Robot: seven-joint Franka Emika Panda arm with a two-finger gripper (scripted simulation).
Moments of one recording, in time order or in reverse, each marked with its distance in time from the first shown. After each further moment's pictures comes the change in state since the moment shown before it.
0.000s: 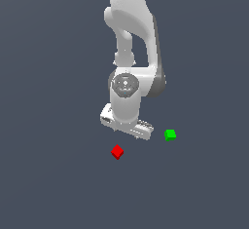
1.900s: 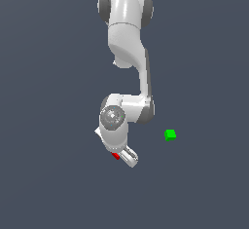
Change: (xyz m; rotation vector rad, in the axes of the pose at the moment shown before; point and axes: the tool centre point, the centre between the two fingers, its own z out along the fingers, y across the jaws) arm 0.065 0.016 0.073 0.001 0.023 0.363
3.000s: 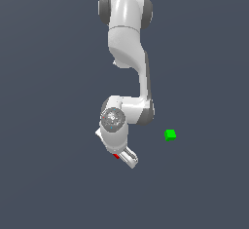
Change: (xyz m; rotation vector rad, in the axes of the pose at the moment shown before) arm 0.000 0.000 0.010 -0.001 -0.001 -0.001
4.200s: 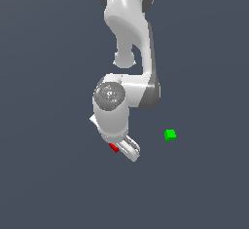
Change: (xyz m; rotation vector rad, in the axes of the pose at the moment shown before) arm 0.000 0.000 -0.098 0.002 0.002 0.000
